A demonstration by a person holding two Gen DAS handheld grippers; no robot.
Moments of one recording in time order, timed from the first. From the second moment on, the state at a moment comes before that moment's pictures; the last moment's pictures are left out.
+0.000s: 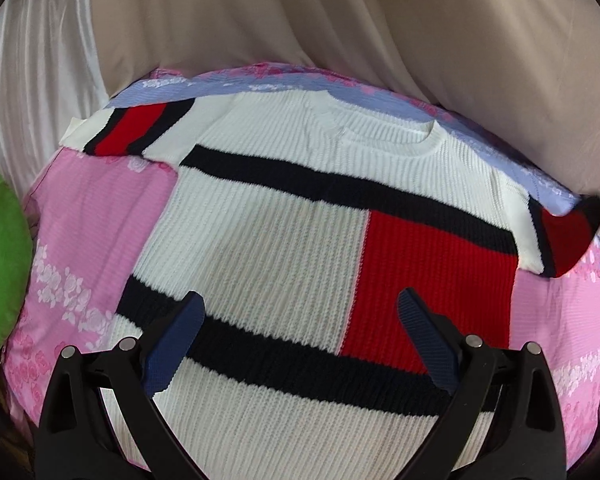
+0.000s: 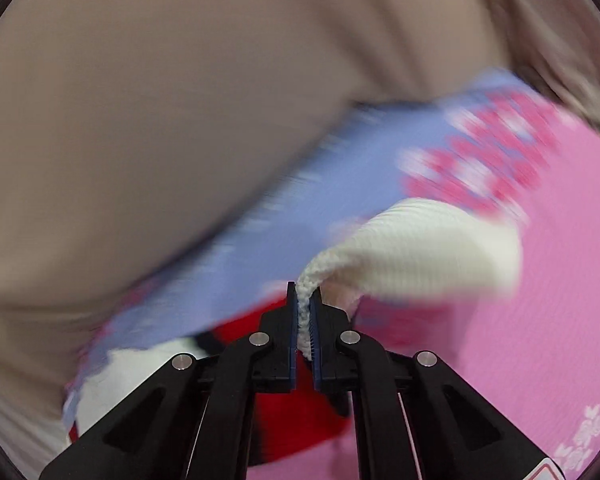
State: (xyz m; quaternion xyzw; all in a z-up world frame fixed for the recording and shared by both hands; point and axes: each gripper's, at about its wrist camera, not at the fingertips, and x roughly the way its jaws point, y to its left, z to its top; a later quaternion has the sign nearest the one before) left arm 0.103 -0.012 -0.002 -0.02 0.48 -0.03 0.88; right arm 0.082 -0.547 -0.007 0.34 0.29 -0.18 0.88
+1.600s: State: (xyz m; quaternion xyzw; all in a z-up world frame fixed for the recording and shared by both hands) left arm 0.314 0.008 -0.111 -0.18 0.53 -0.08 0.83; right arm 0.165 -0.350 -0.056 0.23 0.42 -0.14 0.87
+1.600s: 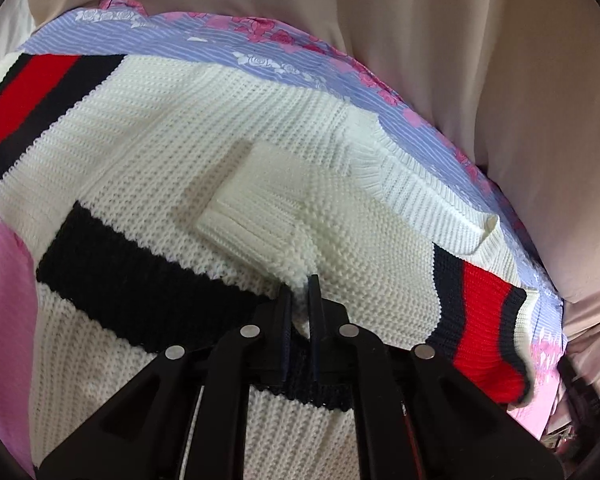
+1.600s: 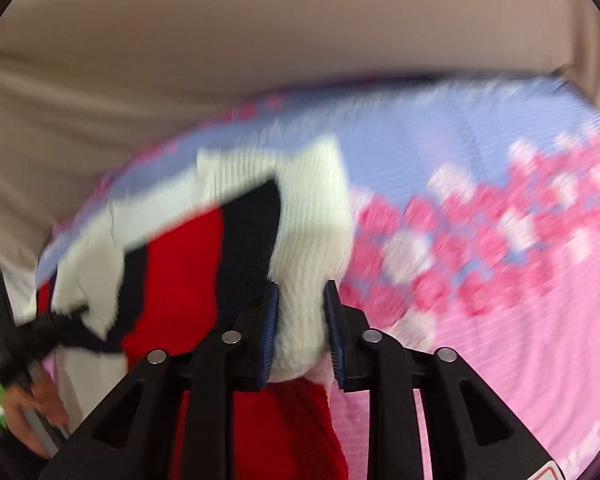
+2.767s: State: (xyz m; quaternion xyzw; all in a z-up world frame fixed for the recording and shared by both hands) left arm 0.339 0.176 0.077 -0.20 0.32 -0.06 0.92; right arm 0.103 -0.230 -0.066 0.16 0.54 -0.07 0.82
